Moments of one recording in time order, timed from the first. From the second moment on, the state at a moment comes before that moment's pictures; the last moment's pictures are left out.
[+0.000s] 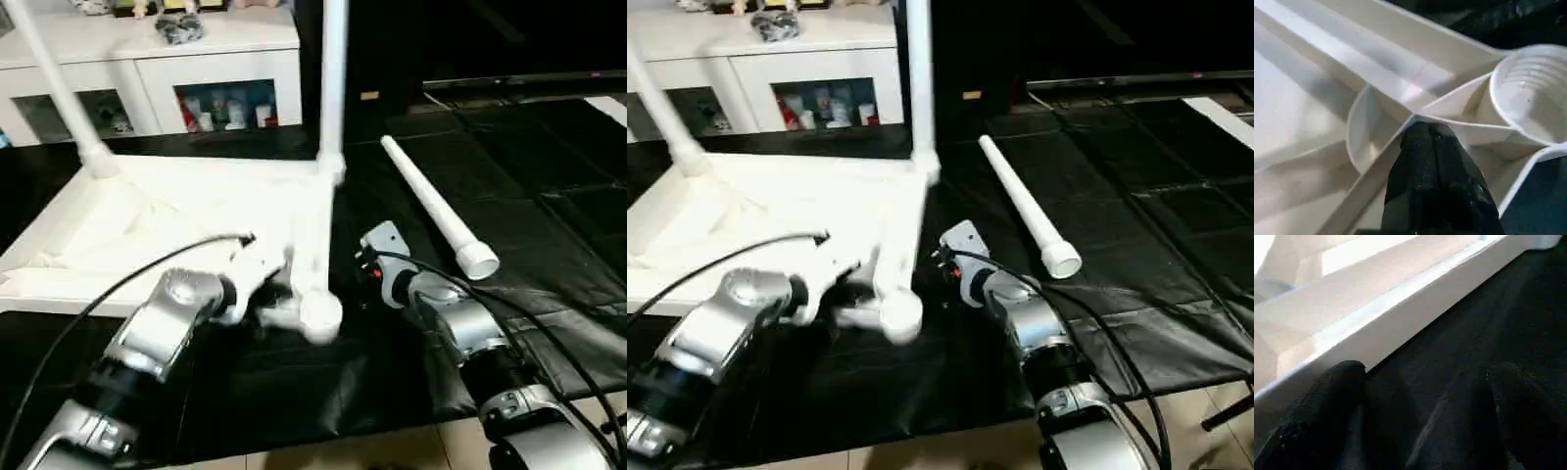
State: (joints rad) left arm -0.47 0.40 -0.29 0.20 0.00 0.52 -0.80; right arm -0.57 -0.14 0.11 0.67 0.03 0.23 0.53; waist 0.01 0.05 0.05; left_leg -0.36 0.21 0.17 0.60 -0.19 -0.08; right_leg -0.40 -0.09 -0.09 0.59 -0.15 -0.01
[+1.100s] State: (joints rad) left arm -0.42 0.55 -0.23 -0.11 -0.15 0.59 -0.98; right arm -1.01 -0.36 -0.04 1.19 -0.01 0.48 0.27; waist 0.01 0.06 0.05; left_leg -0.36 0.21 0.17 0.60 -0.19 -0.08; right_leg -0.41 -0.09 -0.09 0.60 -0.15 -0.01
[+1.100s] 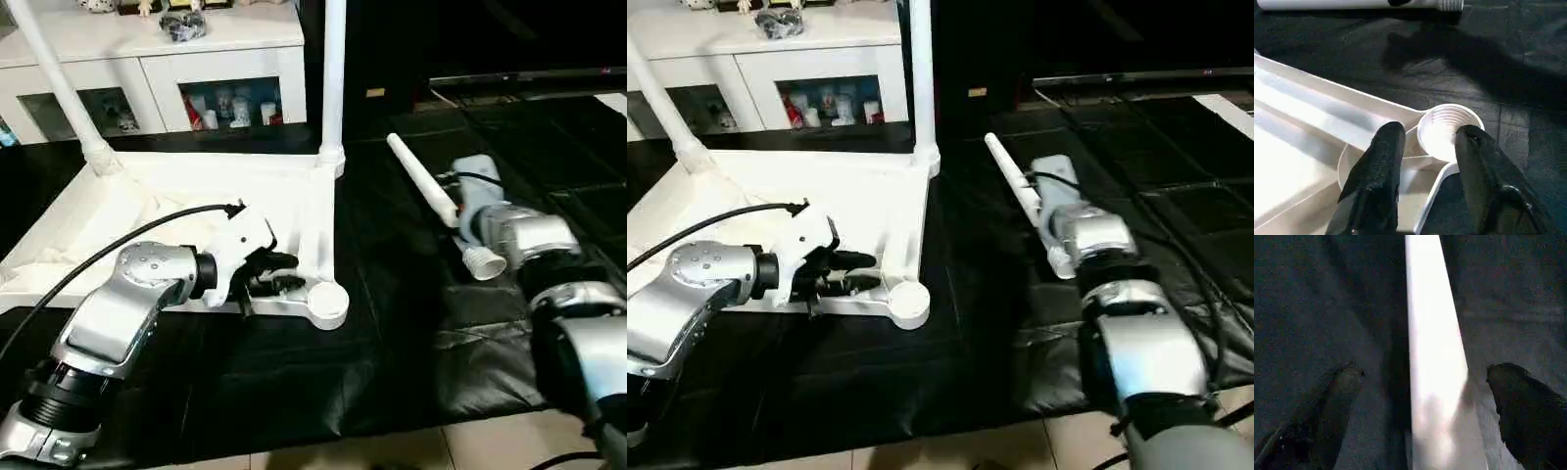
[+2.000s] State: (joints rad) left arm -0.42 0.56 -0.24 -0.14 -0.16 0.60 -0.98; right arm -1.06 -0.39 -0.07 1.30 0.01 0.58 0.40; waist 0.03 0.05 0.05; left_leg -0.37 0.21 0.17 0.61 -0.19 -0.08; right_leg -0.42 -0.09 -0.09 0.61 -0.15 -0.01
